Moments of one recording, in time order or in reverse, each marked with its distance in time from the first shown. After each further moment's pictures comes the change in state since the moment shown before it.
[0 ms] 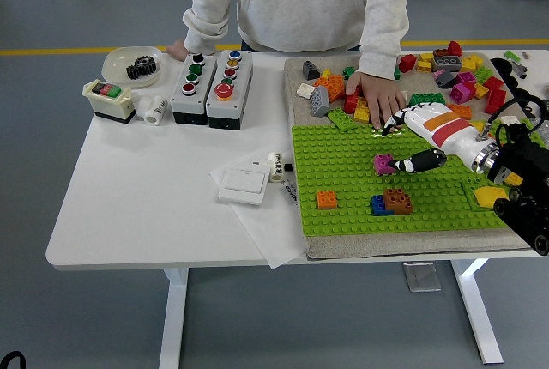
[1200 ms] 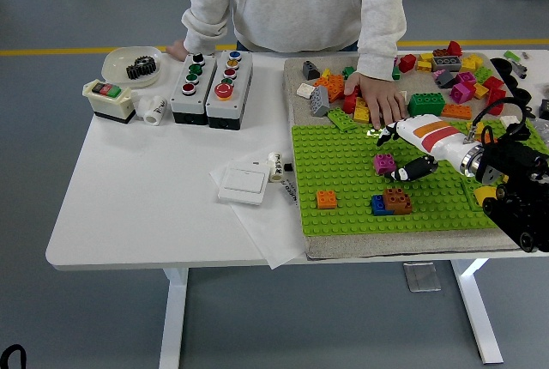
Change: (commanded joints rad) left arm -0.018 0.004 0.010 -0.003 -0.012 0.002 0.003; right arm 0.033 0.071 -0.041 -0.102 0.027 0.091 -0.035
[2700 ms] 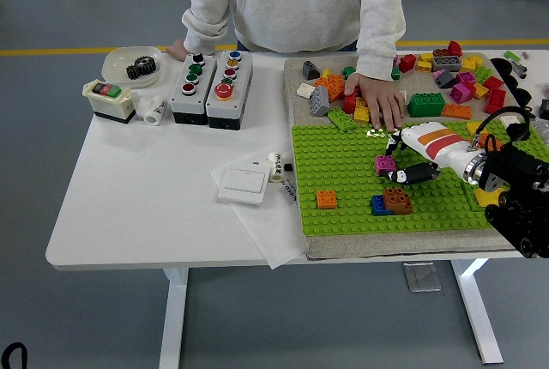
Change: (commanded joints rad) left arm -0.003 0.000 -0.004 -0.003 0.017 -0.002 0.005; right arm -0.016 0.008 -0.037 -0.045 0.032 -0.032 0.009
